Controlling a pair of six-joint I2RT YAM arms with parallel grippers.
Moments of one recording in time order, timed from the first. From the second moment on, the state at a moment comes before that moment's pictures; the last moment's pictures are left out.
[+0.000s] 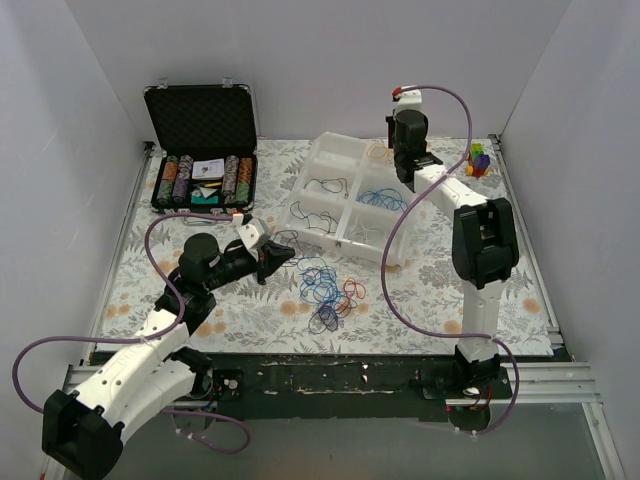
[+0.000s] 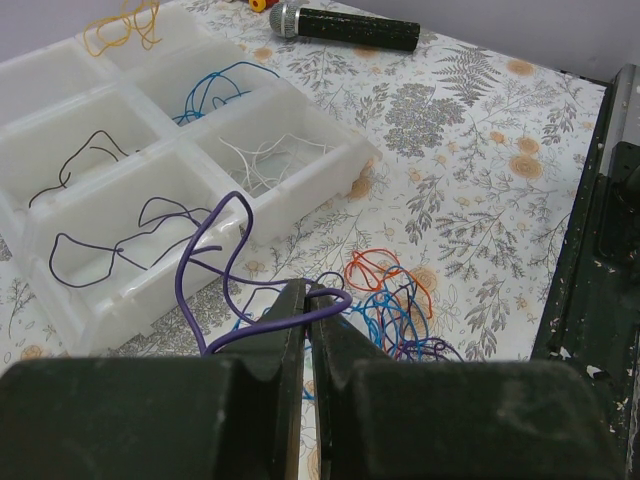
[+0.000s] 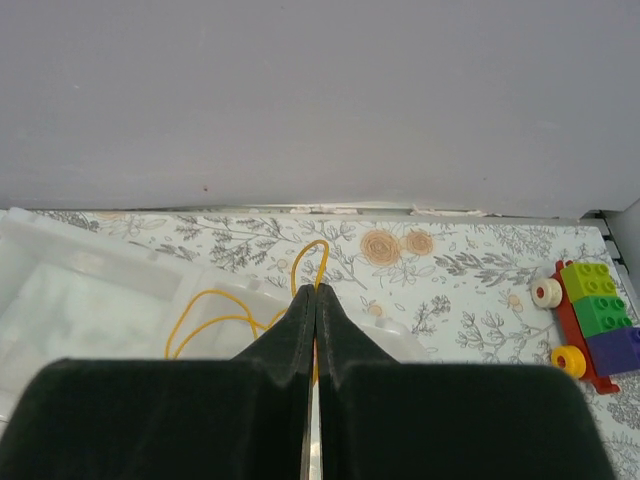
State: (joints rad) left arm -0.48 0.80 0.54 0.15 0.58 0.04; right arm 0.33 2.07 1.67 0.22 0.36 -0.04
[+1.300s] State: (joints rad) left arm -0.48 0.82 0.54 0.15 0.58 0.04; right arm 0.29 2.02 1.62 0.24 0.31 0.08
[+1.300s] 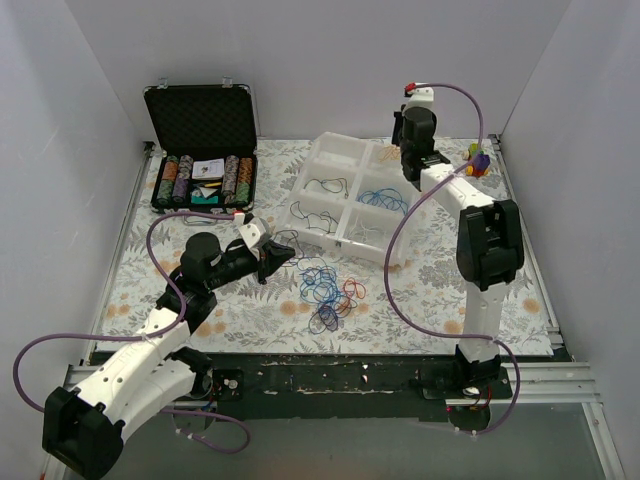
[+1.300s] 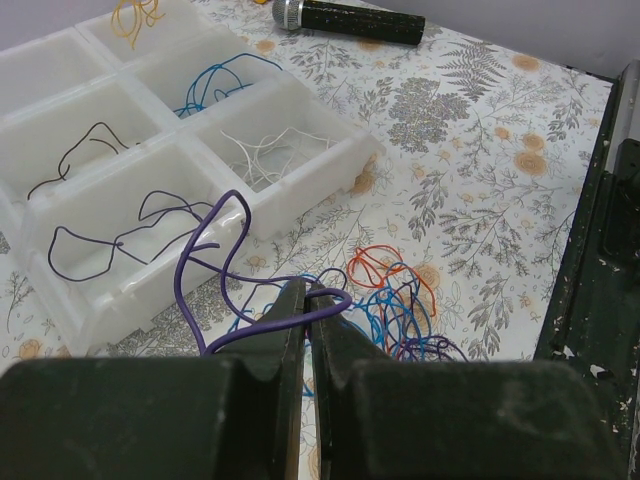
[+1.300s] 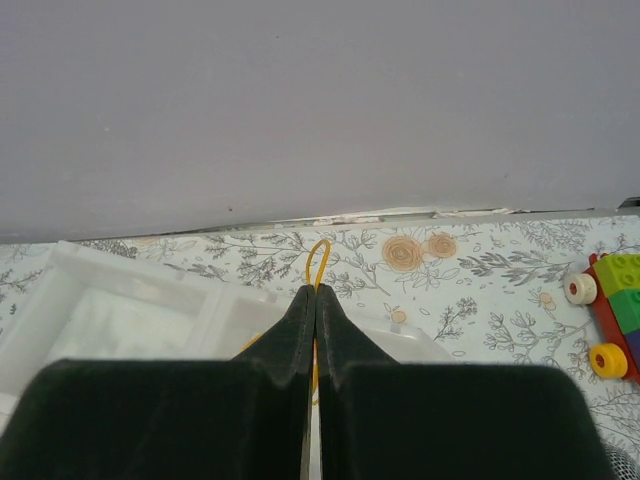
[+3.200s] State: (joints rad) left arm -0.47 0.98 1.18 0.12 0.56 0.12; right arm 0.92 1.56 0.89 0.64 -0.38 0.18
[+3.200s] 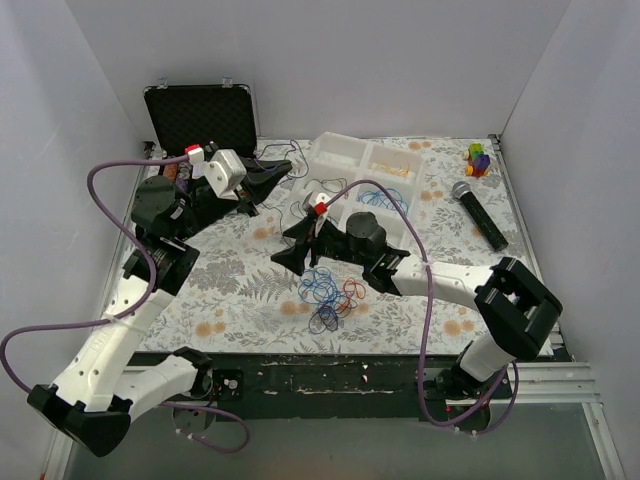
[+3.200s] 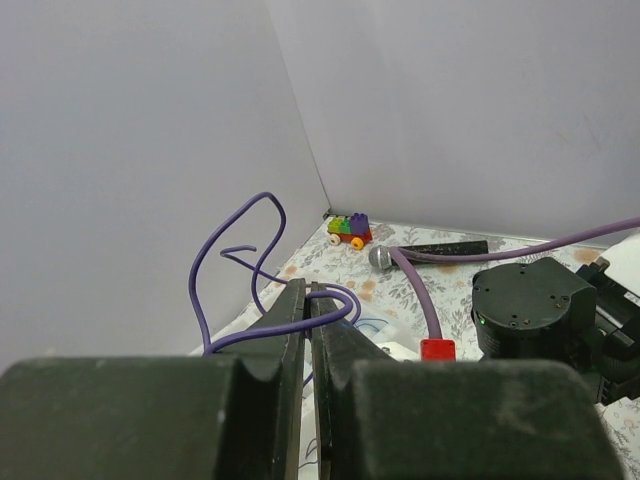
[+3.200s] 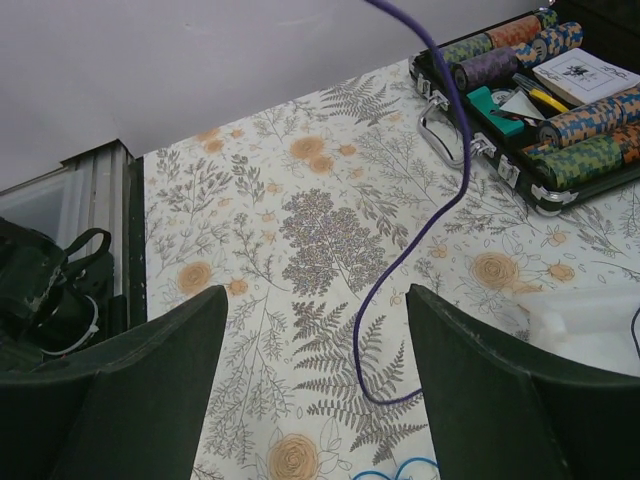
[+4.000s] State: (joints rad) left arm -0.48 0.98 1.20 0.12 0.57 0.13; right arm 0.92 1.56 0.88 0.71 -0.38 0.29
